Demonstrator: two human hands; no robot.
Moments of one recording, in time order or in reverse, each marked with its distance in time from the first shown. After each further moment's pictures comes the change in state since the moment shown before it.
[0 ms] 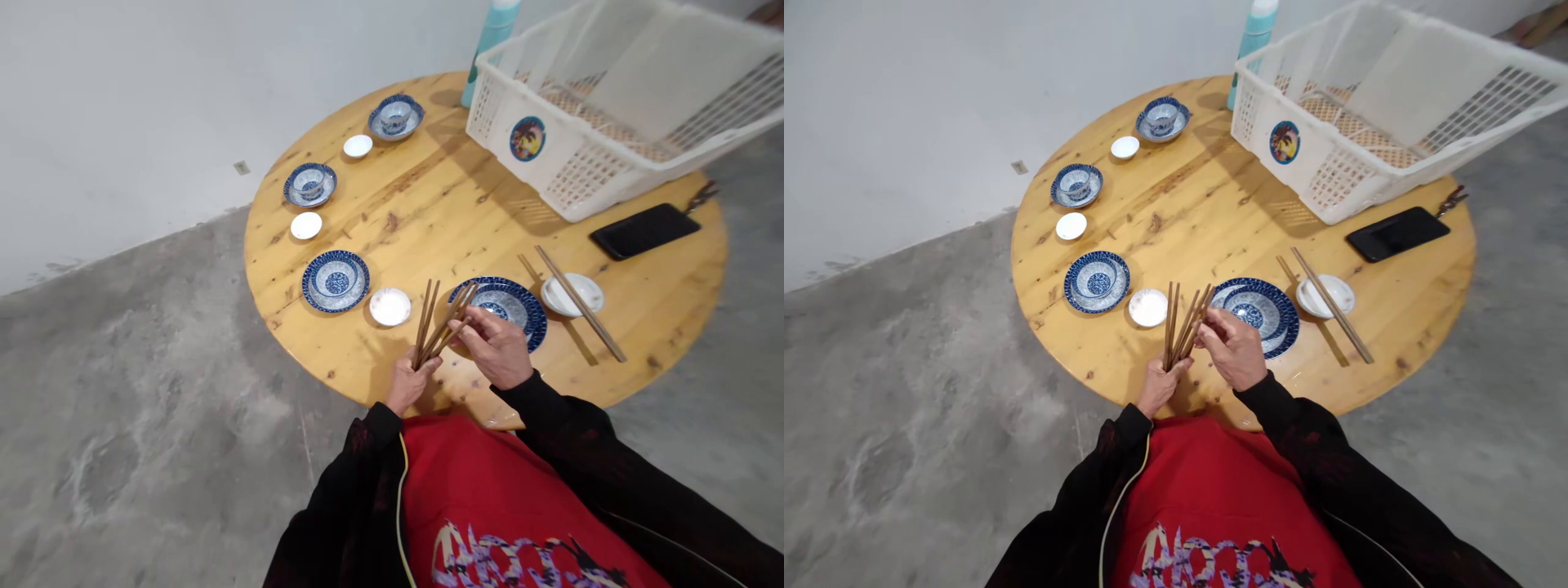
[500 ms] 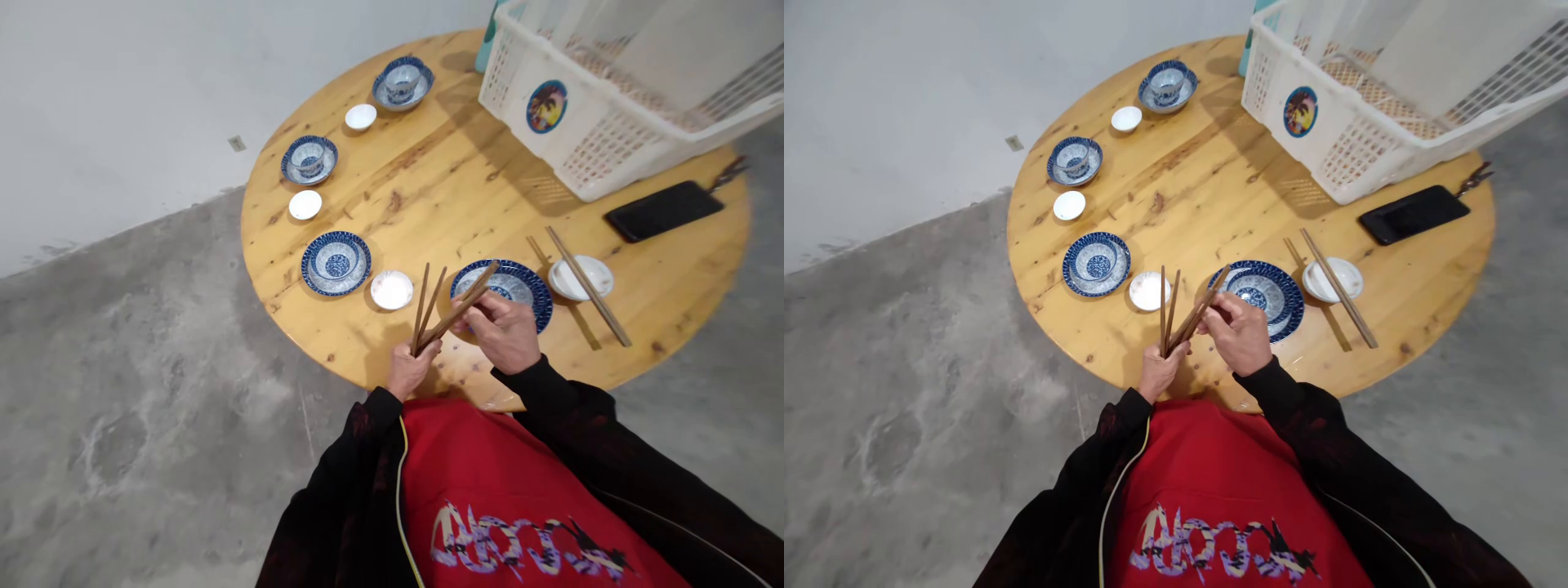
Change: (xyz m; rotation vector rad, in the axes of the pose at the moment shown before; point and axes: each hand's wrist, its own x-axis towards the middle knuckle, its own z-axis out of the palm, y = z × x) left_hand -0.007 0.003 0.004 0.040 0.048 0.016; right_hand 0.000 -0.010 -0.003 -0.007 0.012 0.100
